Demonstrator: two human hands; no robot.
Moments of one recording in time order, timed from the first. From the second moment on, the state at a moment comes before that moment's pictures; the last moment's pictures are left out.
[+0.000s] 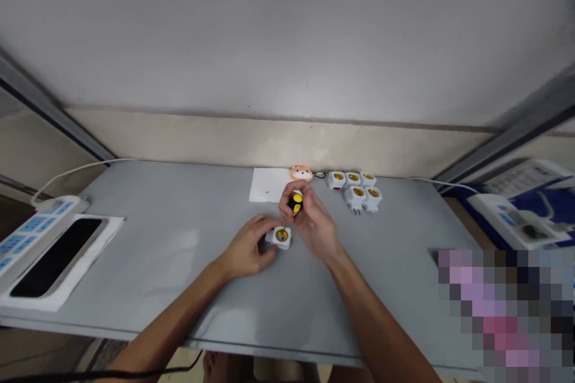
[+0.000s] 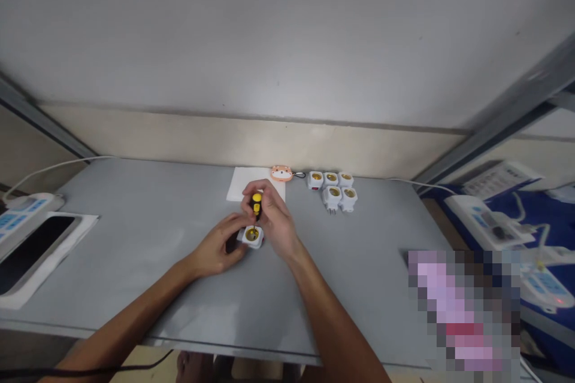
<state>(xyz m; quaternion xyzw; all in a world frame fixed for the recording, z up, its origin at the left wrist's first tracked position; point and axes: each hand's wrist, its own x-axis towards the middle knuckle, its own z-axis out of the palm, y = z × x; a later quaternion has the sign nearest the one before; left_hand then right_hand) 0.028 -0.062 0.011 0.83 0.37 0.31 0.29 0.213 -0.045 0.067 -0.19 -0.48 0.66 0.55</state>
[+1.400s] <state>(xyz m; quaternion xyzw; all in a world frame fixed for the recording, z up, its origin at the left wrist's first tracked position) 0.034 -0.074 0.006 0.88 0.36 0.30 0.00 0.214 -0.045 0.067 -0.21 -0.50 0.60 0.58</state>
